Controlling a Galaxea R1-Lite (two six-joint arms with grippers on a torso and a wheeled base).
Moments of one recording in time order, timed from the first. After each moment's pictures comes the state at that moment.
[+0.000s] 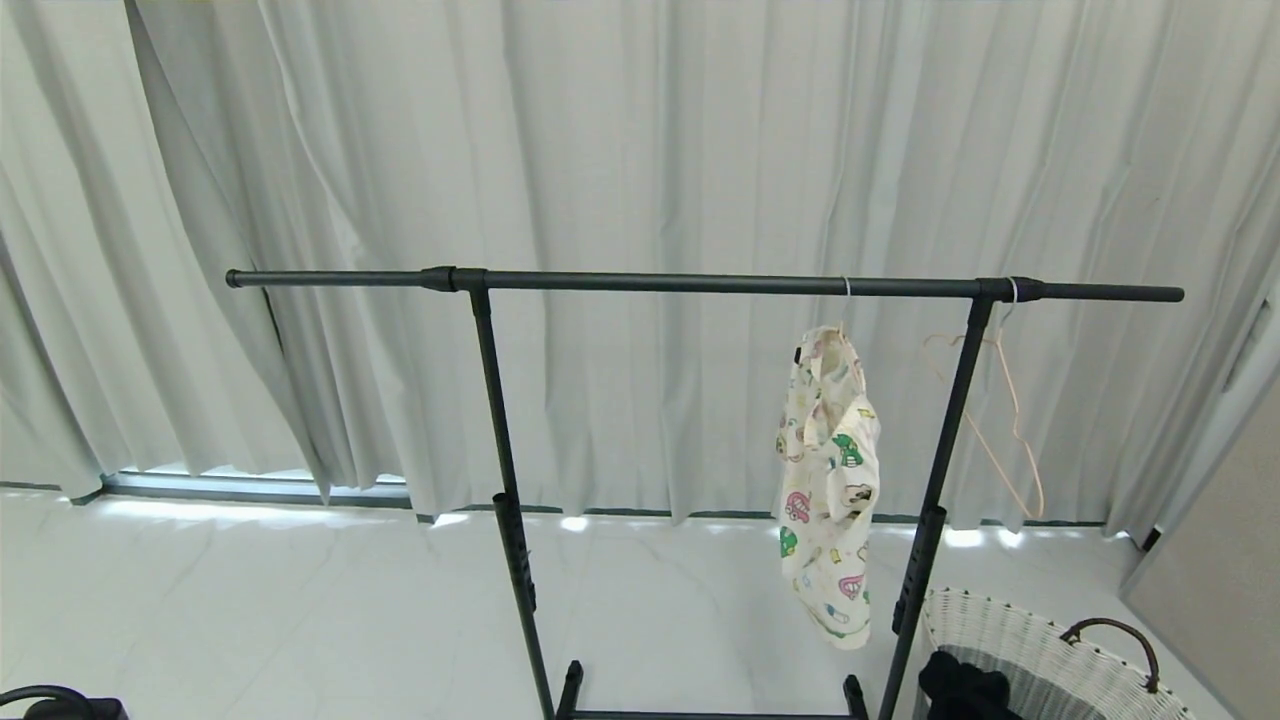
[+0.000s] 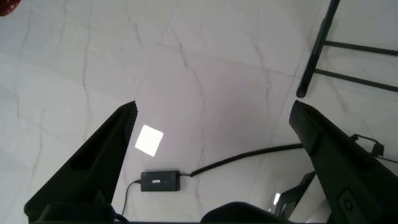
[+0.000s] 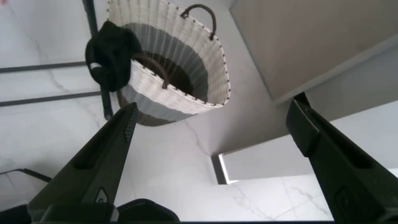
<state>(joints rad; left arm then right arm) -0.33 1.07 0.00 -0.04 0.64 -0.27 0.00 0.60 -0.04 0.04 -0.40 -0.11</state>
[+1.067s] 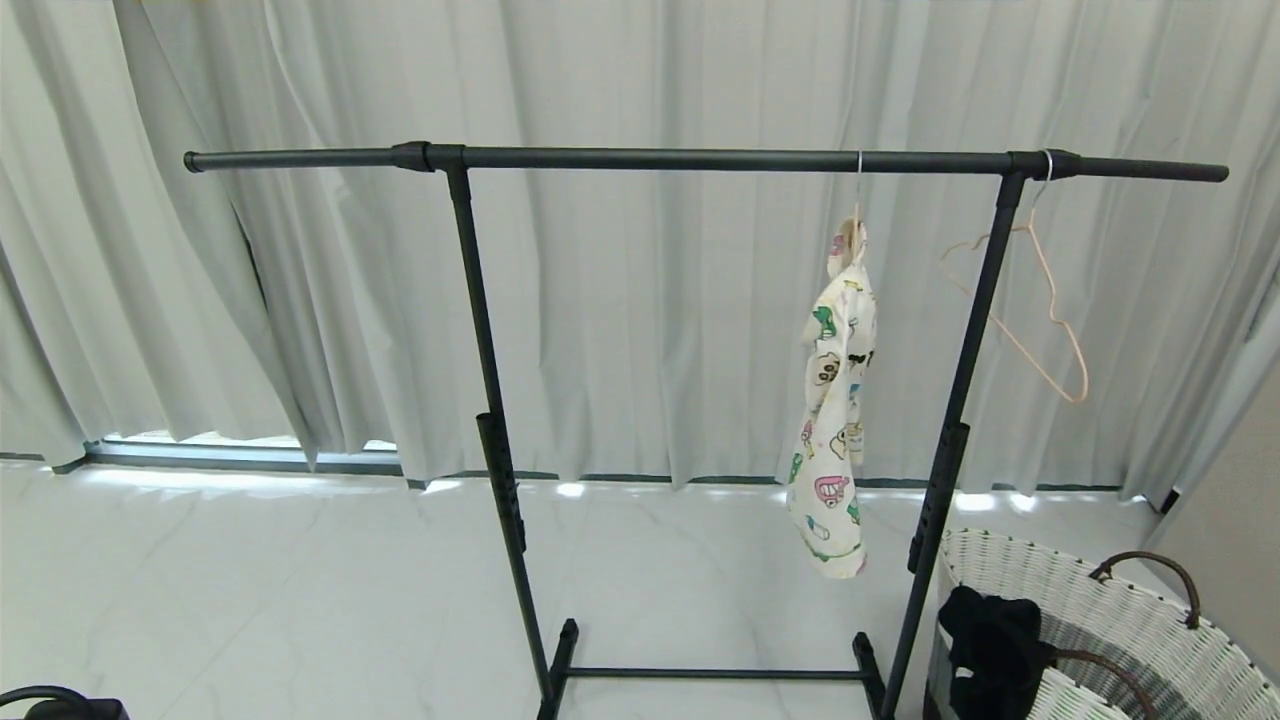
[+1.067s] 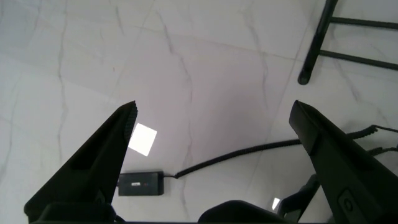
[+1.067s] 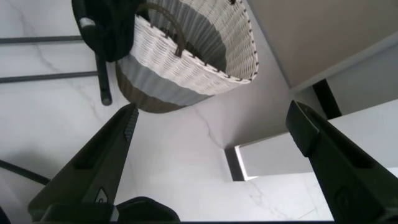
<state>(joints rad) -0.33 1.06 0.00 -0.04 0.62 -0.26 0.00 0.61 -0.04 0.04 -0.40 -0.11</state>
